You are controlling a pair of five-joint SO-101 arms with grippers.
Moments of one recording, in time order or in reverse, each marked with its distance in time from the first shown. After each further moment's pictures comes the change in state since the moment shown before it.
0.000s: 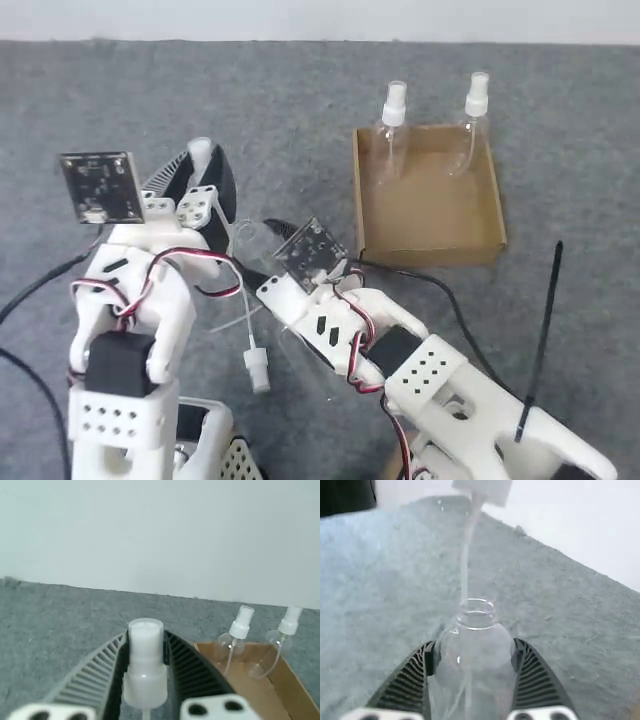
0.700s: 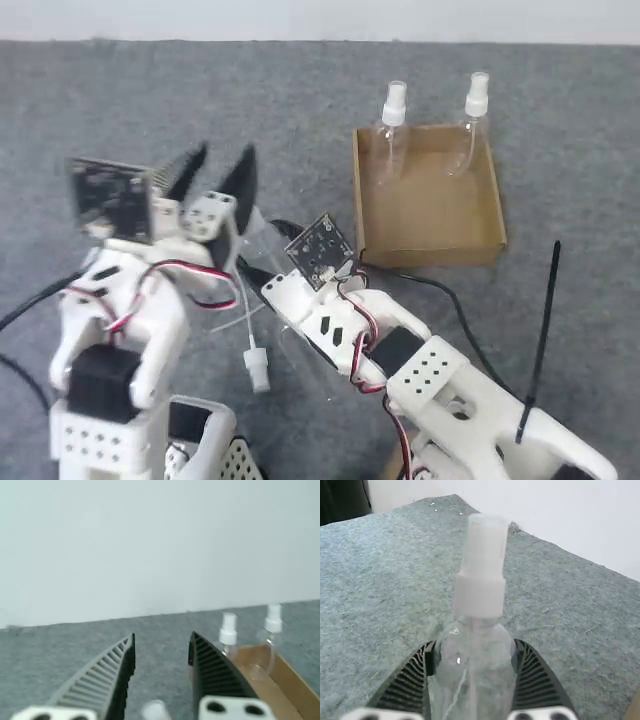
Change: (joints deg) left arm 1.3 -0.3 -9.7 5.5 -8.2; right arm 0.9 0.0 2.0 -0.7 -1.3
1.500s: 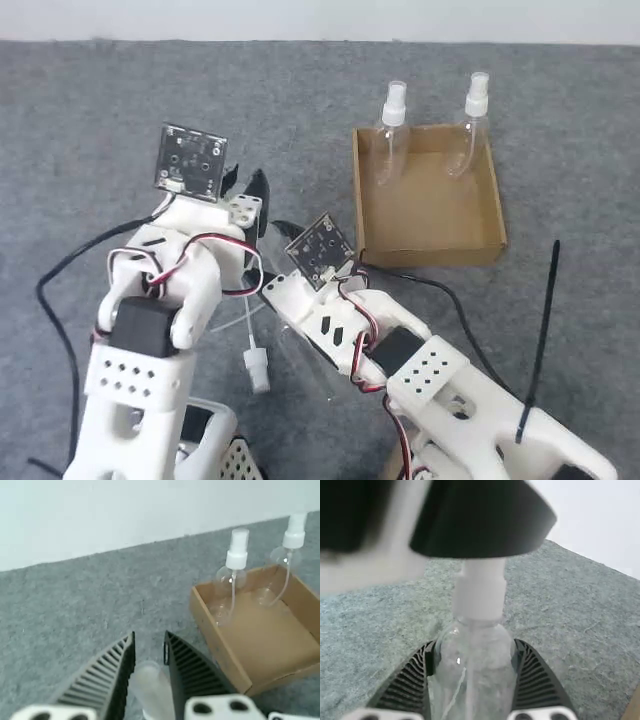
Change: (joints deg) left arm 3.5 10.1 8.2 -0.7 -4.3; right arm 0.1 -0.1 0.0 0.0 0.0
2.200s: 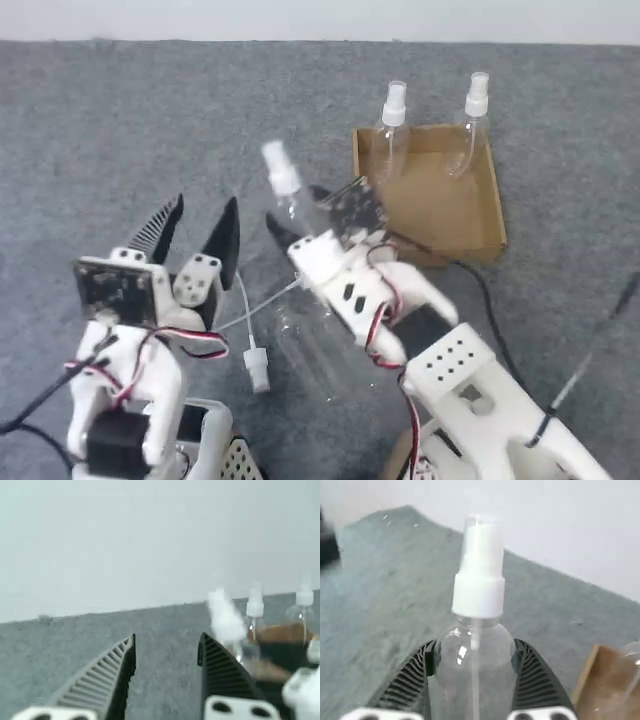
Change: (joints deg) left arm -6.9 -38.7 18.6 1.8 0.0; right arm 10.3 -3.8 -11.5 13.6 -0.4
